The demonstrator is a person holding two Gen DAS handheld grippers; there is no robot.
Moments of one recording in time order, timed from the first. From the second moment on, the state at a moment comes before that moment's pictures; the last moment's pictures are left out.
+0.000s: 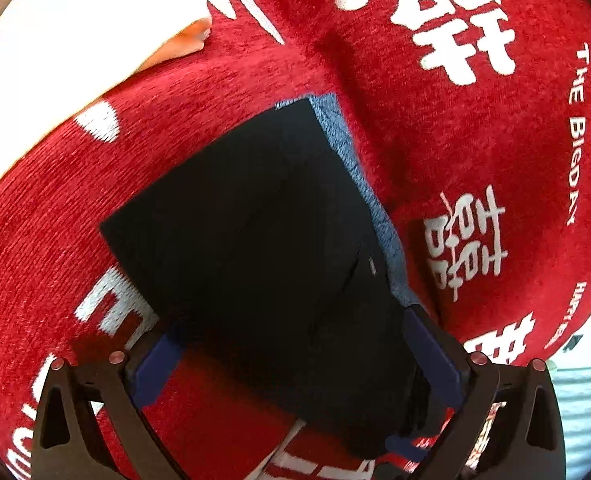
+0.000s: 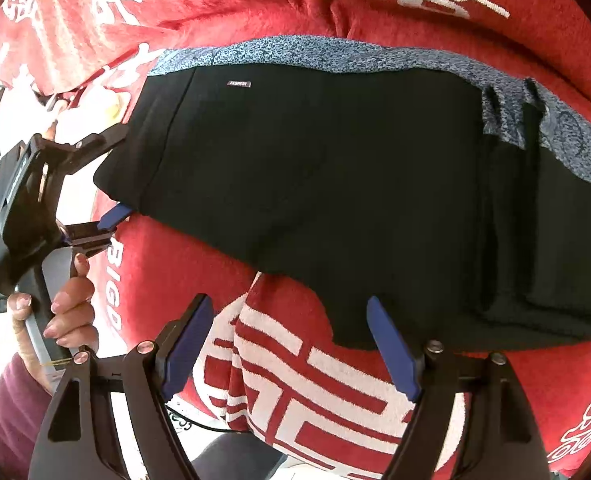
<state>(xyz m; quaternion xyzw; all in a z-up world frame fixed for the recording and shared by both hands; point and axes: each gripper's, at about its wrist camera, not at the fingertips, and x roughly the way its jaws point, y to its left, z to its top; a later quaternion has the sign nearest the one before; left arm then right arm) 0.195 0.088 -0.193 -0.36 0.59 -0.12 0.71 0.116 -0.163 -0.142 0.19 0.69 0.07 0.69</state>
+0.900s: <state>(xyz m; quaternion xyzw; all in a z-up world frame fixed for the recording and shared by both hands) 0.156 -0.035 -0.154 0.19 0.49 -0.11 0.84 0.327 -0.037 -0.094 0.09 0.73 0.26 0.62</state>
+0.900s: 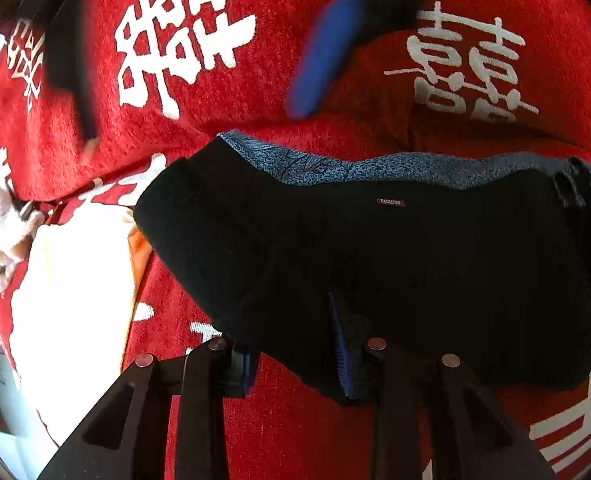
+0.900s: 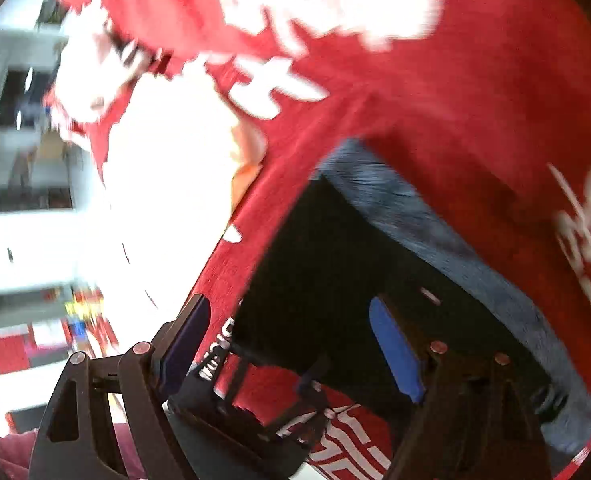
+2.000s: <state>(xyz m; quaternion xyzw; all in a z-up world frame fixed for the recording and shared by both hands) 0.087 -0.201 -0.064 0.26 0.44 -0.22 0.83 0.177 -0.287 -0.062 0.34 0.58 0.27 0.69</state>
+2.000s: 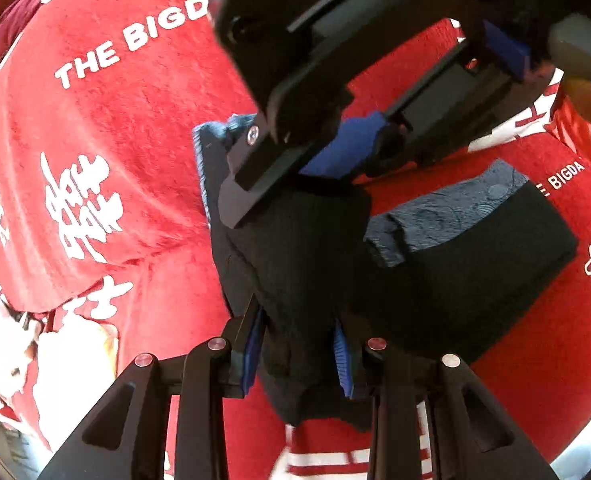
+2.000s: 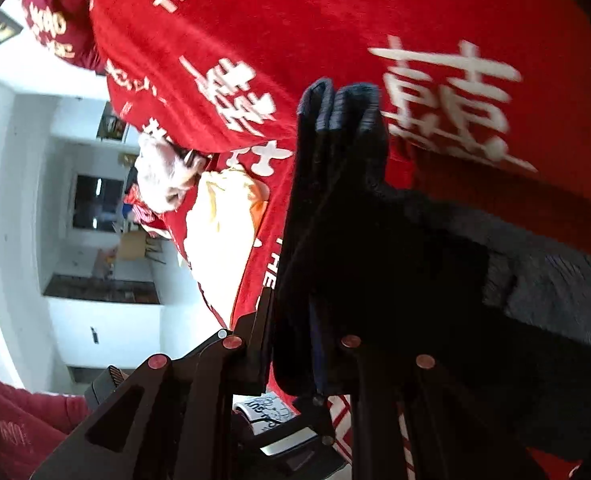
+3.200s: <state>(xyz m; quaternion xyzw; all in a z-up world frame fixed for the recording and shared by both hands) -0.047 -0.396 -0.115 0.37 0.42 -0.36 0.75 0.003 -0.525 -0.156 0.48 0.53 0.11 0.69</state>
